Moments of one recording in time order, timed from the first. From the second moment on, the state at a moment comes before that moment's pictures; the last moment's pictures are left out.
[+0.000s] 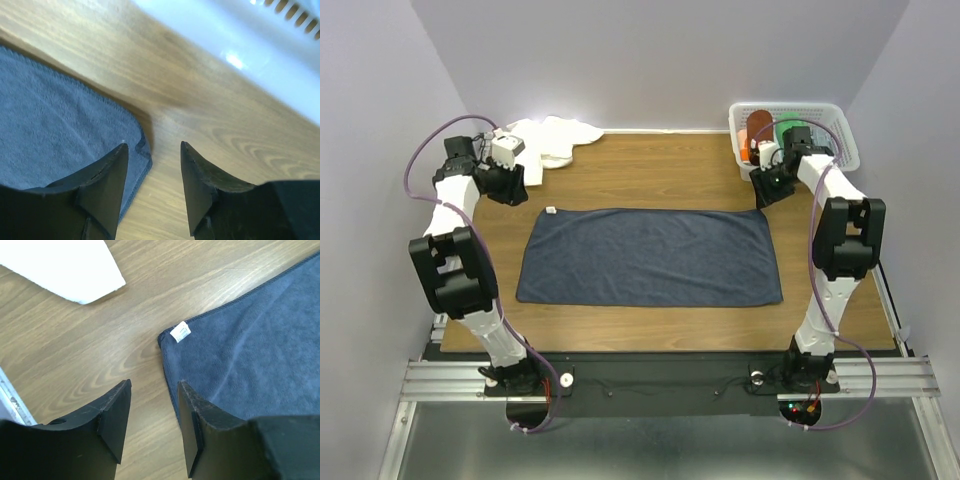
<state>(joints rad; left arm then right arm) 0.27 1.76 1.44 -0.61 0.57 0.56 -0.04 2.05 1.68 -0.80 -0.27 -0.47</state>
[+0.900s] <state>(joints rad) 0.11 2.03 1.63 -0.60 0.45 0.57 -0.04 2.08 1.65 -0.78 -0.28 -0.52</state>
